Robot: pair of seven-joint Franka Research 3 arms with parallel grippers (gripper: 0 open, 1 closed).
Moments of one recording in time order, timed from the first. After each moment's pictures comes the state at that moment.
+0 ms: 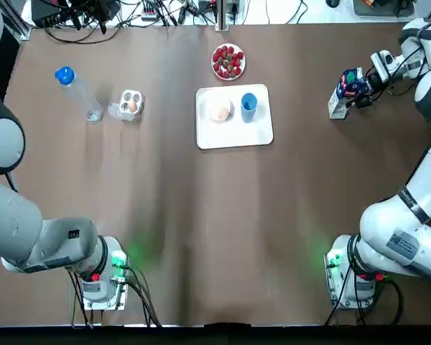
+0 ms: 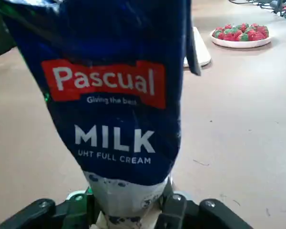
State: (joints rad) left arm 0.13 0.08 -0.28 -1.57 0.07 1.55 -0.03; right arm -0.43 0.86 -0.05 -1.50 0.77 1.53 -2.47
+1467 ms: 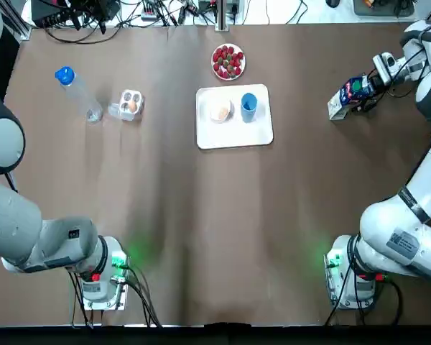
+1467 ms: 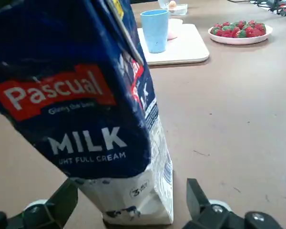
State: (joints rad) left arm 0.13 0.08 -0.27 -1.57 0.07 1.55 -0.03; right arm -0.45 0.86 -0.06 -1.50 0.77 1.53 -2.48
